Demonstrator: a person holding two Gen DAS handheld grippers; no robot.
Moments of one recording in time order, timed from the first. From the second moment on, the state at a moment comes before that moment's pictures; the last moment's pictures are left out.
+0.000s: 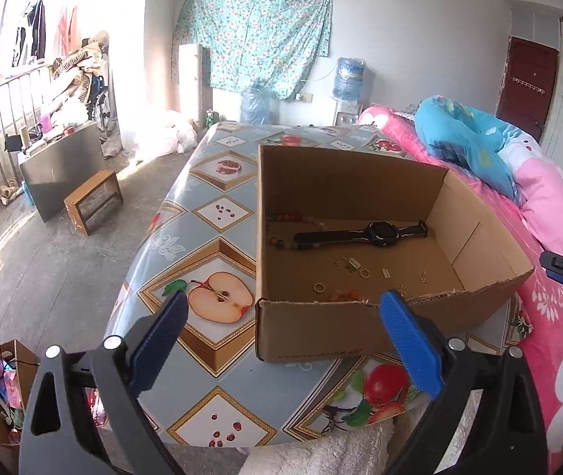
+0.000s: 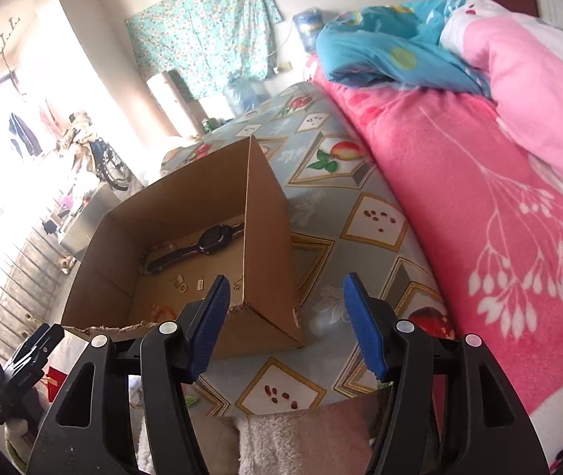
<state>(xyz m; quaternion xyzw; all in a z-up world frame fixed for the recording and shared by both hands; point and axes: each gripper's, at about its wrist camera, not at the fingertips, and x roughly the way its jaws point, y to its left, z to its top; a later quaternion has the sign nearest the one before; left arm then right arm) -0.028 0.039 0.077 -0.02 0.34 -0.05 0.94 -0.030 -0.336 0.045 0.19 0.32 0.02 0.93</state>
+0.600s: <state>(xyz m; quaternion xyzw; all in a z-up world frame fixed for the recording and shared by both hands) -0.029 -0.014 0.036 0.01 0.42 -0.04 0.91 -0.036 -0.239 0.002 0.06 0.38 0.04 0.92</state>
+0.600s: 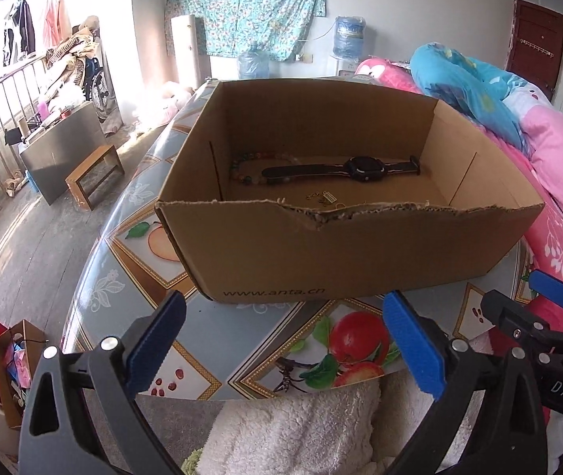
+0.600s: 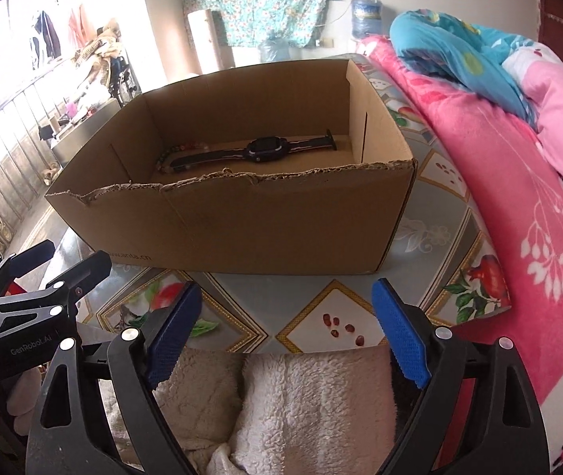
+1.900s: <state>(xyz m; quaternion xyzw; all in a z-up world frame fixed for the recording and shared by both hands) -0.010 -0.017 0.028 0.00 0.46 -0.02 0.89 -0.014 -0.230 -0.002 0.07 0.41 0.04 0.91</state>
